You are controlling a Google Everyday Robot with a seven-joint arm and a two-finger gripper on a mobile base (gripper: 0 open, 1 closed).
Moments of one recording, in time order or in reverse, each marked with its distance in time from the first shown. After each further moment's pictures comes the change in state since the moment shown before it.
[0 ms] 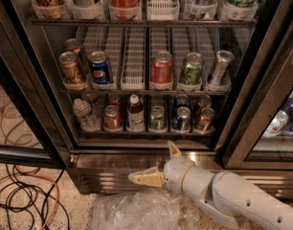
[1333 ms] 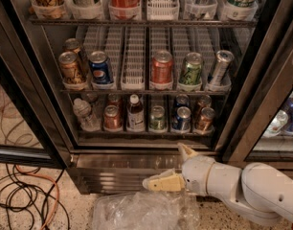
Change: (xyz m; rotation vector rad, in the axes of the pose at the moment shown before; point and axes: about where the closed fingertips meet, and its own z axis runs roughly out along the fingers) arm -0.018 0.008 -0.061 -0.121 0.078 0.066
